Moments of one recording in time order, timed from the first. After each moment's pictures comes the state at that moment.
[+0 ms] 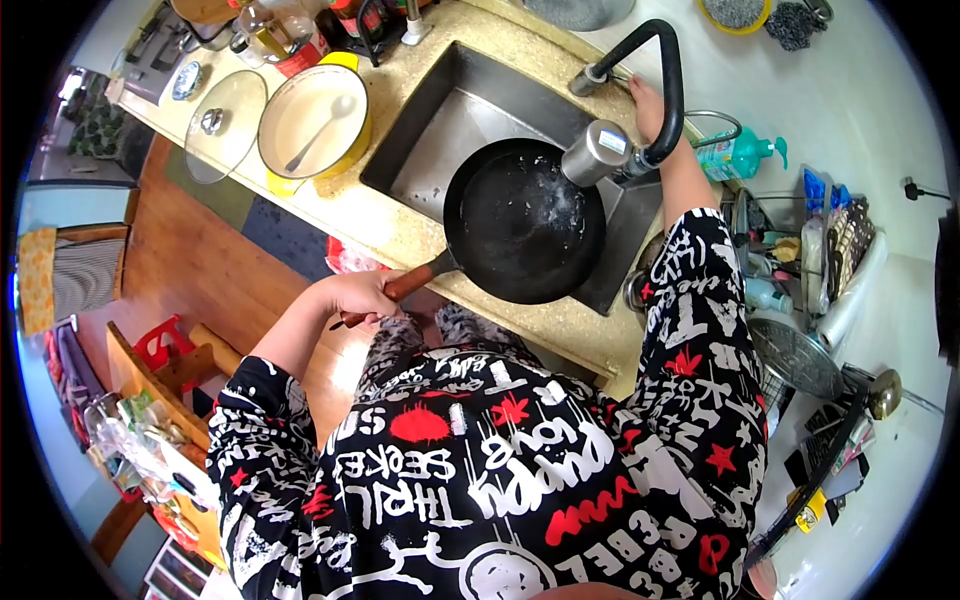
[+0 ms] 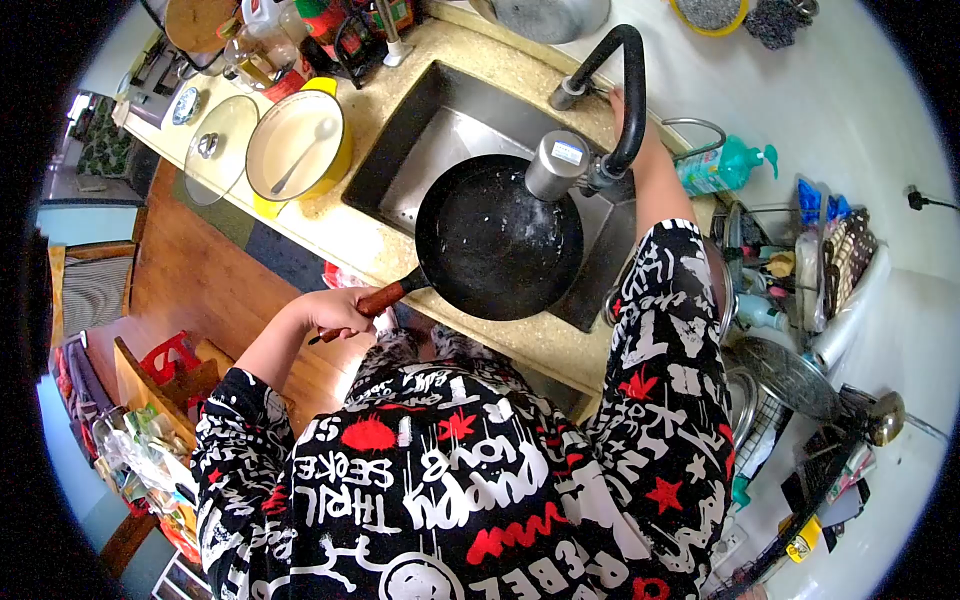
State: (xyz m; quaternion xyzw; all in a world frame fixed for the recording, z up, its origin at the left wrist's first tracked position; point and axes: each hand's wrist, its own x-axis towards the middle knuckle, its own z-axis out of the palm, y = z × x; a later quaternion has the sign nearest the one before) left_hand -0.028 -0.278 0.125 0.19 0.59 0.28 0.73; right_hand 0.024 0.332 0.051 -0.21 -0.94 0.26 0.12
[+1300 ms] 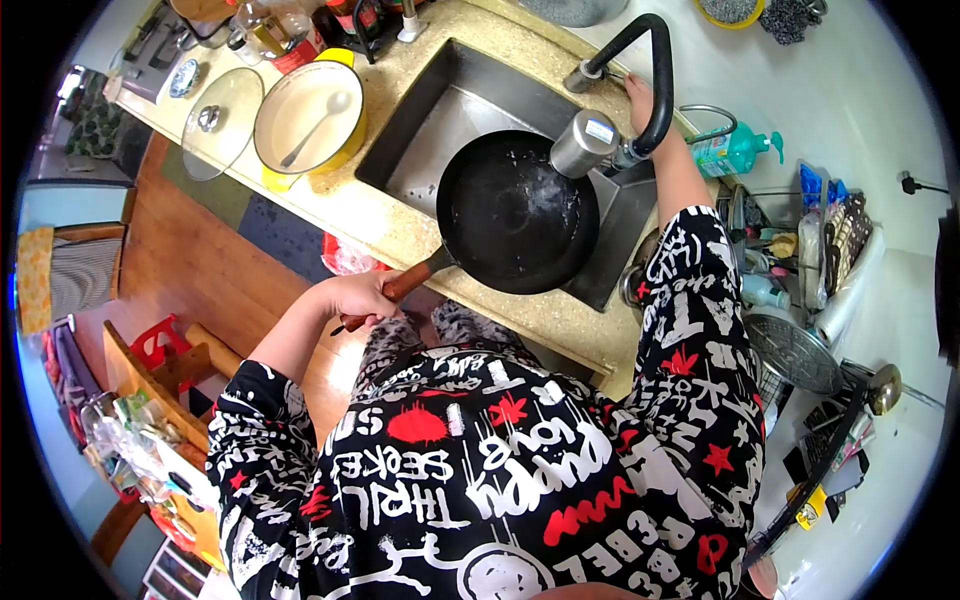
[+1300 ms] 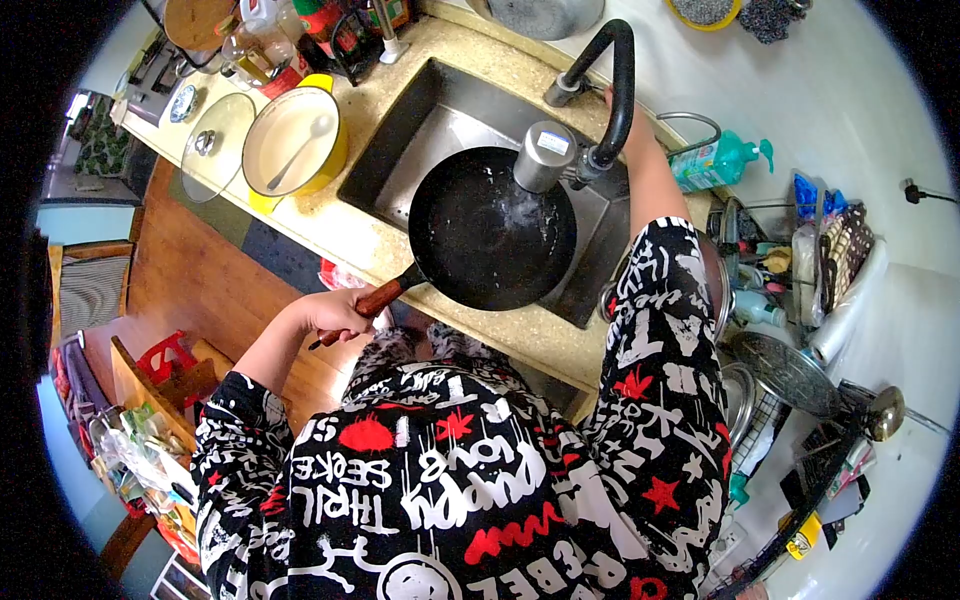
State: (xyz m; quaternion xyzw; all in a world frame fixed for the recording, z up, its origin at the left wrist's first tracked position) left_hand -0.015 -0.275 0.133 0.17 0.59 0.30 0.73; right_hand 0.018 0.374 0.001 -0.21 -0.90 0.34 0.16
